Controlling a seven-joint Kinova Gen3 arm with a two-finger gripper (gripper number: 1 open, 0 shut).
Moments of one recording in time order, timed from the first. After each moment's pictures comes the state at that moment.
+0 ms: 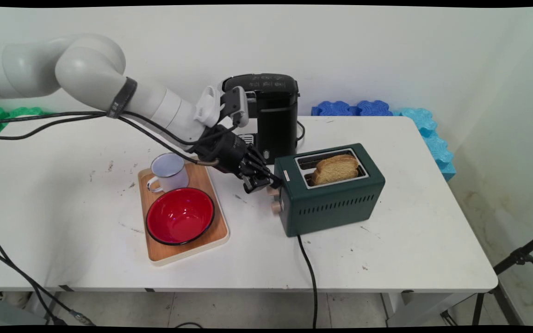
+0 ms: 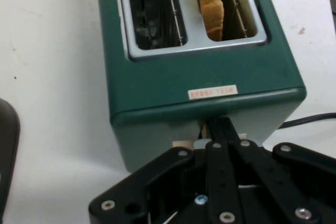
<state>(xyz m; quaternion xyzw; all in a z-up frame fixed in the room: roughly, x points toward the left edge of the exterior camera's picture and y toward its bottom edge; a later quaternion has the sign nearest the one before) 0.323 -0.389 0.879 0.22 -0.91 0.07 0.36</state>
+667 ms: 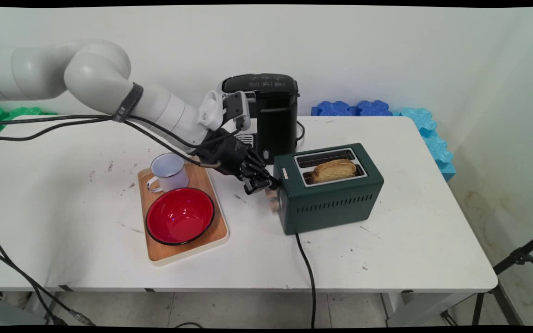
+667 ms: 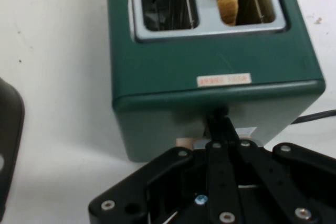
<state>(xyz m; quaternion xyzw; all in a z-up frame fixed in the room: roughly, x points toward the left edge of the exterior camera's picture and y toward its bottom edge) 0.324 -0.394 0.868 0.23 -0.91 0.07 0.34</state>
